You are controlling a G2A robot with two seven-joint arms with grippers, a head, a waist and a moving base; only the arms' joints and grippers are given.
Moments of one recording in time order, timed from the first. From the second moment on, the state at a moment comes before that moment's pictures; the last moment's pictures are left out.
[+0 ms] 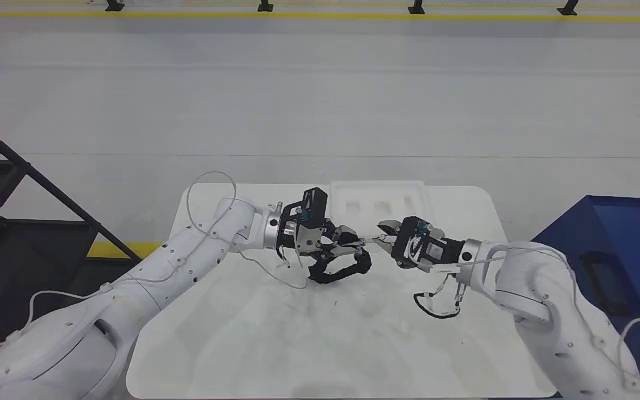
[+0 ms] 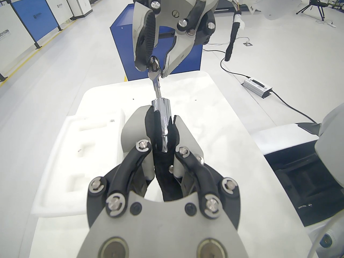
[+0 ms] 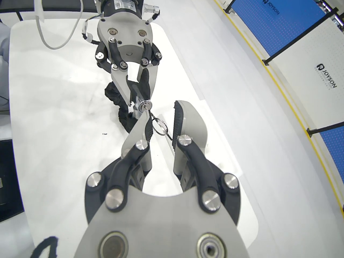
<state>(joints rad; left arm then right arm) 0.50 -1.06 -0.37 -1.13 1.09 -1.01 0.46 -1.20 -0.93 1.25 -1.97 -1.02 -0.68 0.54</state>
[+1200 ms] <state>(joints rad) 0.58 -1.21 -0.23 -0.91 1.20 -1.01 0.31 -1.23 -0.92 1.33 -1.93 -0.65 -0.58 0.69</state>
